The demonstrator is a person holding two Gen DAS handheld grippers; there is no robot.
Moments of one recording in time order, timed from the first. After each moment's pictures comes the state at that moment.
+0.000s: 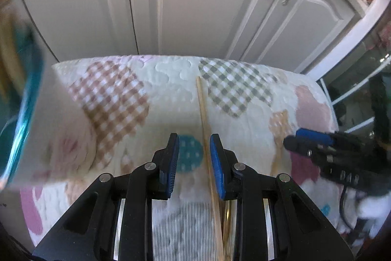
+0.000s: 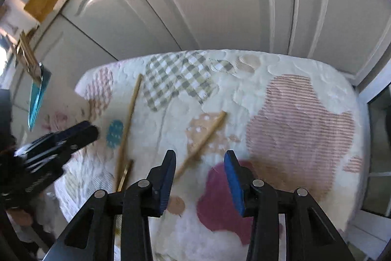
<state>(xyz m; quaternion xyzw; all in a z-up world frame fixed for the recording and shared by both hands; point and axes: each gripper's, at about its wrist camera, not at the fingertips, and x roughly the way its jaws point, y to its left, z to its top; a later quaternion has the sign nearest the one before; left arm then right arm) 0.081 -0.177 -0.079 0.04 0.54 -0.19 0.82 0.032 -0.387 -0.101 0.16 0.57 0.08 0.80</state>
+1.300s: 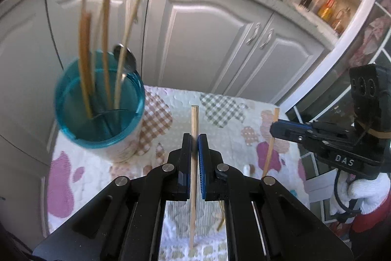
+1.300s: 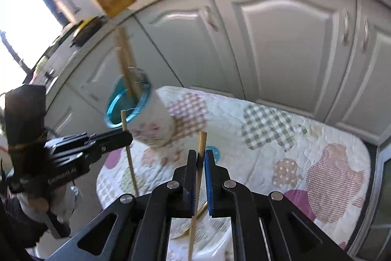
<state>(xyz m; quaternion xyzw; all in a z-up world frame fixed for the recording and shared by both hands) 0.008 -0.081 0.034 -0.03 0.45 -0.23 0.86 0.010 -0.301 0.015 0.10 0.46 0.21 0.85</state>
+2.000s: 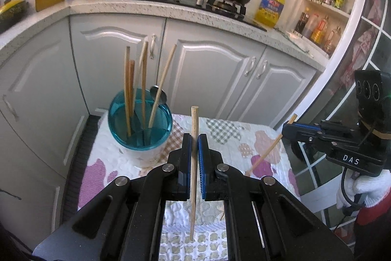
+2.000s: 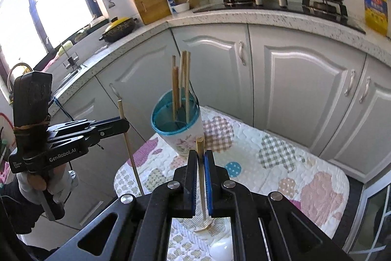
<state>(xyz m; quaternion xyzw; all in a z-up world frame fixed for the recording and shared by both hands) -0.041 -0.025 0.104 -0.04 0.37 -0.21 0.90 -0.043 -0.264 0.100 0.03 0.40 0.25 0.88</state>
